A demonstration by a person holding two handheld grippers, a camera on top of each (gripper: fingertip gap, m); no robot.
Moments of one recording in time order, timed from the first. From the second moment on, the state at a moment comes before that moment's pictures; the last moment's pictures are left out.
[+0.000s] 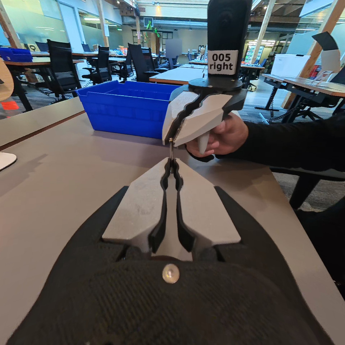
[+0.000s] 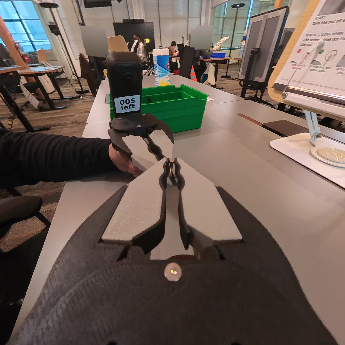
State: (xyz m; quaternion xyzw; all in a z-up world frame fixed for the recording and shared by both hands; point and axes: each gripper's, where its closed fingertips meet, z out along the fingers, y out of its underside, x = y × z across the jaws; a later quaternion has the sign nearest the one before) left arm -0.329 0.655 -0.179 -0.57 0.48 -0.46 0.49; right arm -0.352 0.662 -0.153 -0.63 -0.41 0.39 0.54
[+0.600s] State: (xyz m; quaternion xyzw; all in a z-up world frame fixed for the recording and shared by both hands) left arm -0.322 0.677 -0.186 -0.62 0.43 -0.37 0.54; right arm -0.343 0.681 -0.159 -0.69 -0.29 0.35 0.57
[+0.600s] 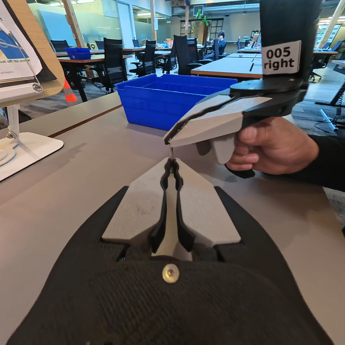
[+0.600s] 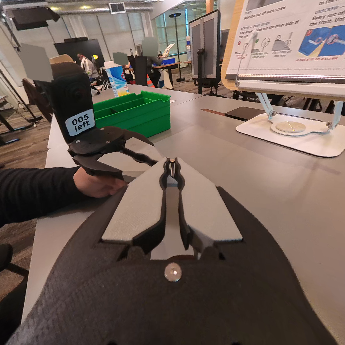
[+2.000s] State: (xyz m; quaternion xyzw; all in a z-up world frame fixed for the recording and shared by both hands) left arm -0.317 0.651 -0.188 -0.61 0.44 -0.49 0.43; right arm -0.326 0.646 -0.147 -0.61 -0.43 0.39 0.54
